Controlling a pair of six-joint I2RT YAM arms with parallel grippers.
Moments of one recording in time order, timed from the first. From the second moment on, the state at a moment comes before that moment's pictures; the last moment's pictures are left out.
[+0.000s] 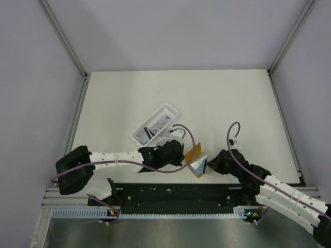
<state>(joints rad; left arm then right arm) -1.17 1.45 0.75 -0.06 -0.28 -0.70 0.79 0.54 0.16 -0.34 0.15 1.09</state>
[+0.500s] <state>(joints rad) -1.11 1.42 0.76 0.11 -0.05 -0.62 0.79 0.56 0.17 -0.34 0.15 1.08</state>
